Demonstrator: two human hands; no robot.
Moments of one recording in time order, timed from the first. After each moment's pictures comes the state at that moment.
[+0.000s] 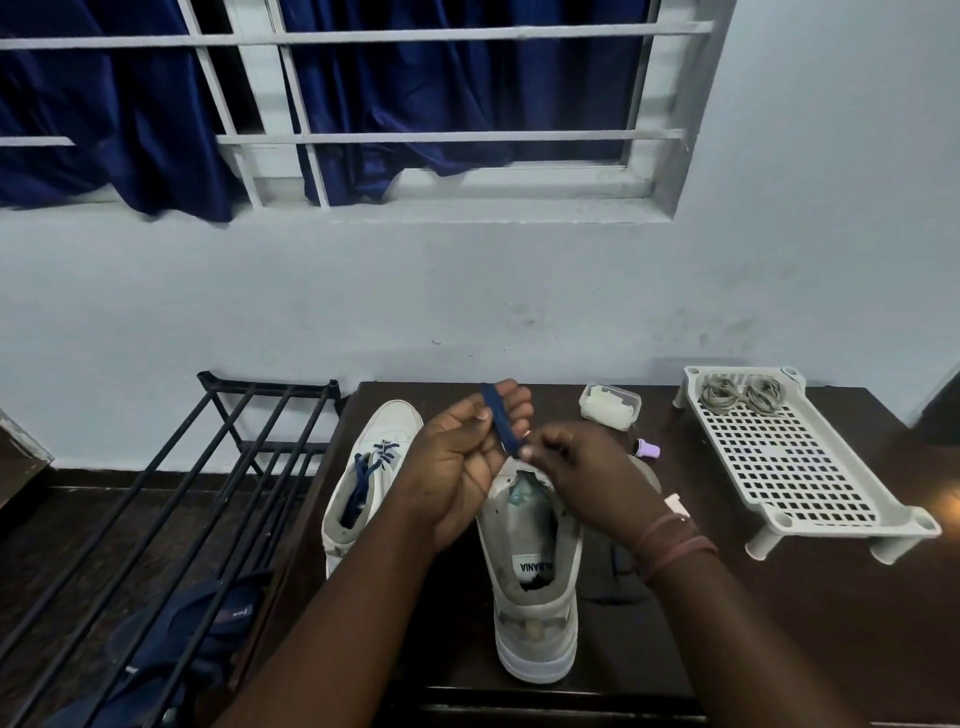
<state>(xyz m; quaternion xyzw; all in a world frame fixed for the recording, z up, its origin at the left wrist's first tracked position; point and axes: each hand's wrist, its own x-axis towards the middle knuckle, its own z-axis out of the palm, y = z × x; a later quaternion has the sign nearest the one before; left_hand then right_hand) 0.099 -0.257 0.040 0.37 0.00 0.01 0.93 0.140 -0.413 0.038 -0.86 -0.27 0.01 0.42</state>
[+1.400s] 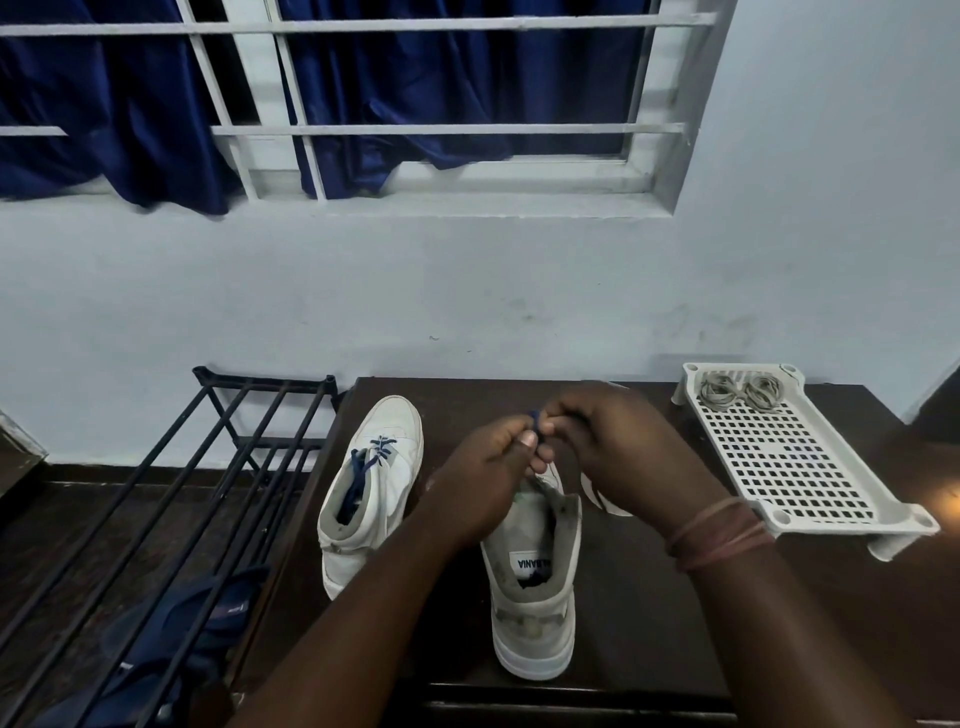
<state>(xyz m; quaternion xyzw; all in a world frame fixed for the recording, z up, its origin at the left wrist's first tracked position) 0.099 -0.272 0.026 0.76 -0.06 0.04 0.65 0.137 -0.432 0.081 -0.88 -0.33 -0.09 0.33</state>
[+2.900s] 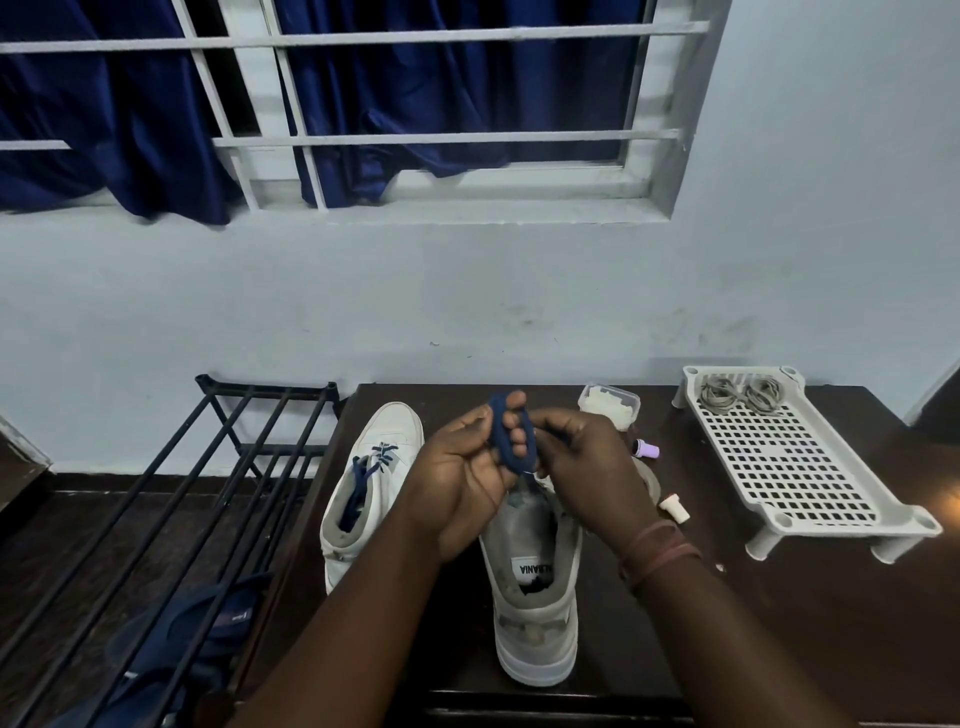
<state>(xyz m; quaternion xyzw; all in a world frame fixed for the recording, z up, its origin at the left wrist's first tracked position) 0.095 -0.264 0.040 0.32 -0.01 -0.05 0.95 0.129 -0.403 0.048 -0.77 -0.19 0.01 0.60</state>
